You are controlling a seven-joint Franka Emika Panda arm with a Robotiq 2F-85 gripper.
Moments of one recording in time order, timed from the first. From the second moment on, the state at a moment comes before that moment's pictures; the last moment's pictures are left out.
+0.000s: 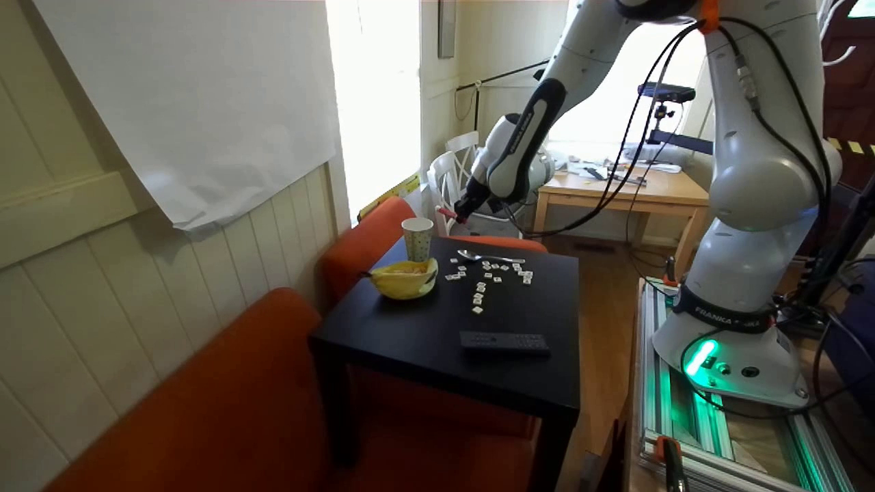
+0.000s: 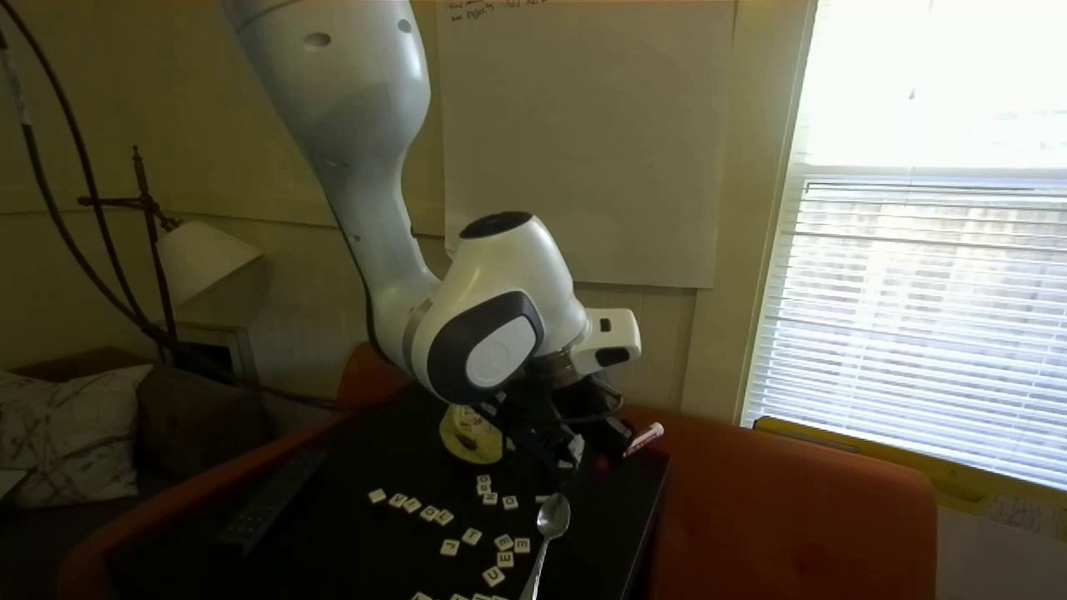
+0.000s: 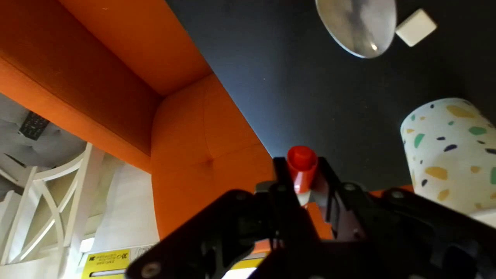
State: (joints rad) arm -0.43 0.43 0.00 -2.34 -0.17 3.30 0.03
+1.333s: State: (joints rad) arm -0.30 0.02 0.07 -2.27 -0.36 2.57 -0.31
